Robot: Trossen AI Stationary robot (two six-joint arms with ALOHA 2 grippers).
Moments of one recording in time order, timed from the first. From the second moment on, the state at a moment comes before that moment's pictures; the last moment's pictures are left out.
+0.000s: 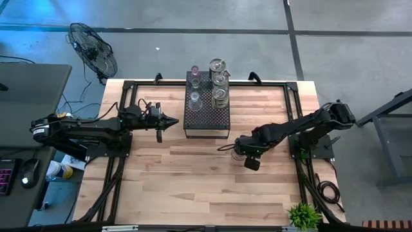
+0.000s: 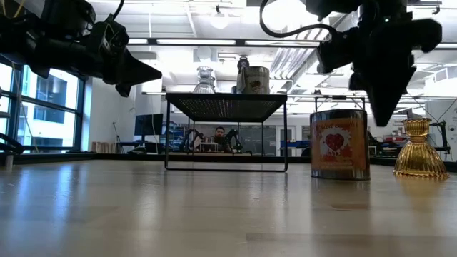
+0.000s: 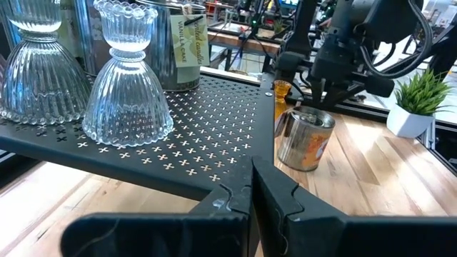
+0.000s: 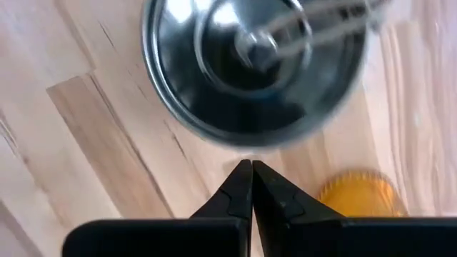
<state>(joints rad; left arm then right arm) 0.29 0.84 0.19 0.59 0.15 -0.14 0.20 1.52 1.03 -0.97 0.01 0.55</state>
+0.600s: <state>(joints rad) 0.29 0.84 0.19 0.58 0.15 -0.13 -0.01 1.49 1.13 -1.12 0.00 0.55</state>
